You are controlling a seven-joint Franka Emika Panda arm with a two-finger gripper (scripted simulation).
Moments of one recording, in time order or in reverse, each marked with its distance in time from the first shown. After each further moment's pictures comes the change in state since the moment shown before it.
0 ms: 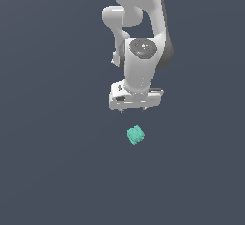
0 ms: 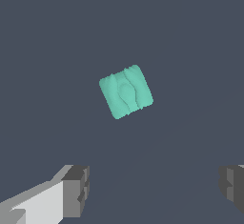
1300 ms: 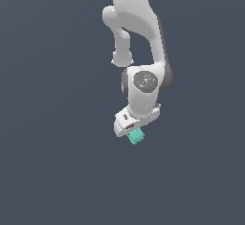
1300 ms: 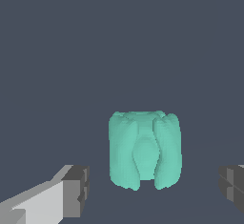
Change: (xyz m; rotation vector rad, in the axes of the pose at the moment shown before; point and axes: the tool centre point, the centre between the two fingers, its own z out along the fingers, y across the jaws) arm 0.056 -0.012 0.067 0.010 0.031 -0.385
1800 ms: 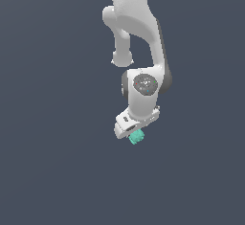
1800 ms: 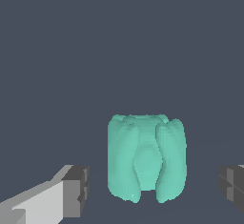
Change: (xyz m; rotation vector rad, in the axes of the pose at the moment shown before) arm 0.003 0.001 0.009 0.000 0.004 -0.021
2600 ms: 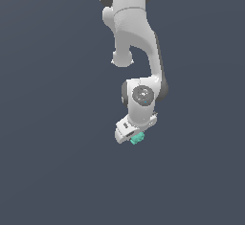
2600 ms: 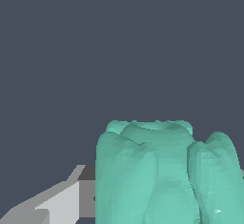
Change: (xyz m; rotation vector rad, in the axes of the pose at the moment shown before) arm 0.000 0.000 0.045 0.000 0.000 -0.004
